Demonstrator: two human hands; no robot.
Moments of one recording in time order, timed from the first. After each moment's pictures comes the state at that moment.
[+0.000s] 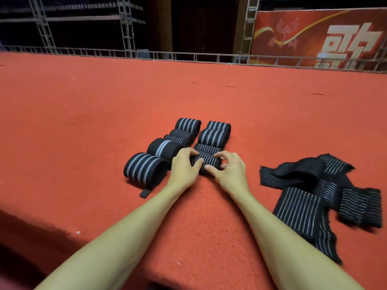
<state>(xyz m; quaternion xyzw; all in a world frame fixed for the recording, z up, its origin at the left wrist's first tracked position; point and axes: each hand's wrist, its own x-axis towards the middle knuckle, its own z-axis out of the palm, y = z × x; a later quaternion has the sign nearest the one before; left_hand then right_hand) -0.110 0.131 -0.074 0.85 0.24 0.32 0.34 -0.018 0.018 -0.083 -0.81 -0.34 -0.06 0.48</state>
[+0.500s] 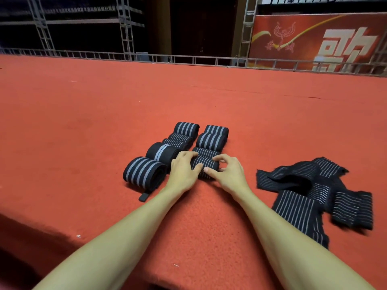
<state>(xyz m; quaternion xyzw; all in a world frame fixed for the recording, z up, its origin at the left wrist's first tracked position) -0.112 0.129 -0.065 0.88 0.24 0.27 0.30 -0.013 0.012 -0.073 -0.81 -0.33 0.01 0.48</state>
